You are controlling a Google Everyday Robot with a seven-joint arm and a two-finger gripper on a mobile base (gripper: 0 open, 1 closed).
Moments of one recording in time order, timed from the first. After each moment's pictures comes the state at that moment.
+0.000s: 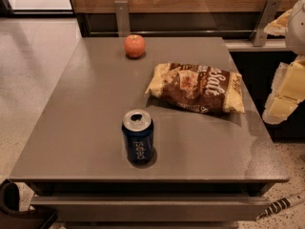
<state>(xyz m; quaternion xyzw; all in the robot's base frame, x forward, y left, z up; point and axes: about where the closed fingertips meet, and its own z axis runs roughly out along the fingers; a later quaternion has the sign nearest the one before) 0.438 -0.211 0.994 -0.60 0.78 -0.06 0.19</state>
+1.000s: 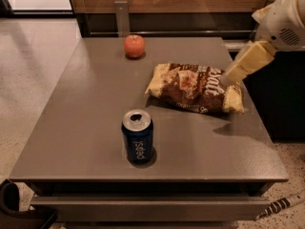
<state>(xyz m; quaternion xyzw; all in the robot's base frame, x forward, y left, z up) 0.542 -0.192 0.981 -0.50 0.79 0.01 0.35</state>
